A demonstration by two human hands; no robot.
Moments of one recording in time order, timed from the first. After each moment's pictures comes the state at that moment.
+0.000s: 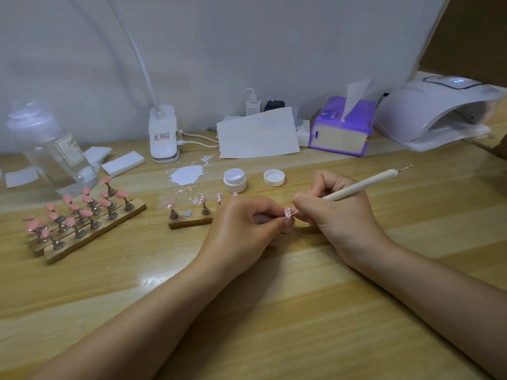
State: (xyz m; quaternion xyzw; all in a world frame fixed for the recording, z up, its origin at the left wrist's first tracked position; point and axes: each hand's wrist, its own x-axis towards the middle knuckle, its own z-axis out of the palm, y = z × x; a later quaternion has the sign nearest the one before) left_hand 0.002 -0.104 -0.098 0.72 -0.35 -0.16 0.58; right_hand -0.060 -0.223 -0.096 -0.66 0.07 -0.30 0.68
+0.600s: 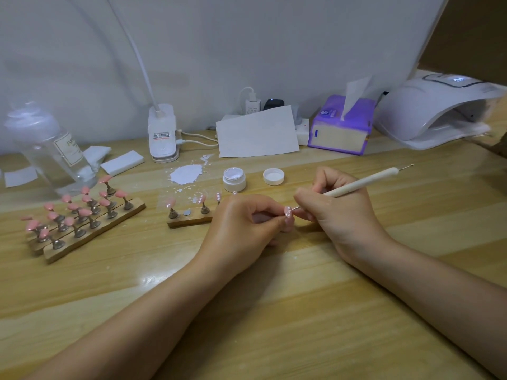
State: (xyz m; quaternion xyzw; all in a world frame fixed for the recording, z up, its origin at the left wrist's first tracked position) left_hand 0.001 -0.104 -0.098 0.72 -0.35 -0.16 0.57; right_hand -0.054 -0.225 -0.098 -0.64 0.11 -0.32 0.69
